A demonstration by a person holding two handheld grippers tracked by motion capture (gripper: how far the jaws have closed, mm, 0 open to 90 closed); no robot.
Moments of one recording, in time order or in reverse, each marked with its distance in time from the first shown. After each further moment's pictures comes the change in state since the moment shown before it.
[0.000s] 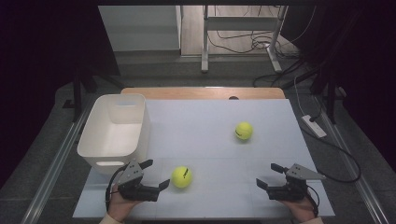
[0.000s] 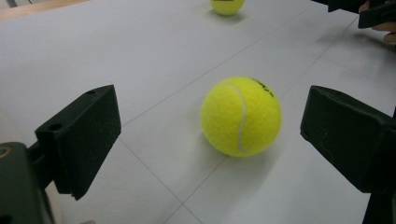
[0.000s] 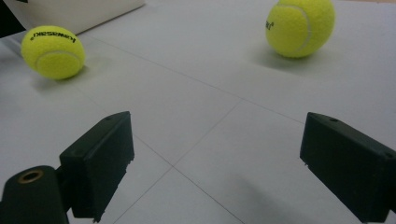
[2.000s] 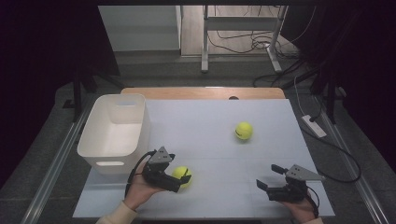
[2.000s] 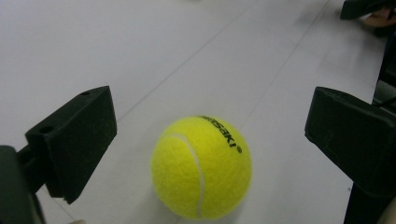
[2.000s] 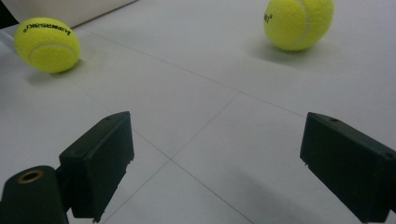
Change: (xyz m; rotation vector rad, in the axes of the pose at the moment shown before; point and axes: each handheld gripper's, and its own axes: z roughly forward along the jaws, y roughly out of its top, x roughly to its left) left arm -0.011 0.046 0.058 0.228 -0.121 0.017; right arm 0.000 -0.003 0.000 0.019 -0.016 -0.003
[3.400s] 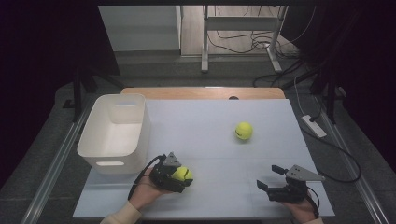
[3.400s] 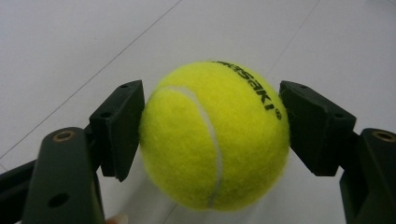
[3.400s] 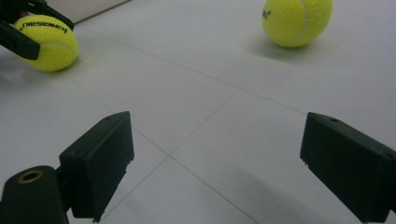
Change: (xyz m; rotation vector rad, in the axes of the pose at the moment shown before) left arm 0.000 -0.011 0.029 0.173 0.009 0.023; right arm 0.000 -0.001 -0.001 0.005 -0.003 0.004
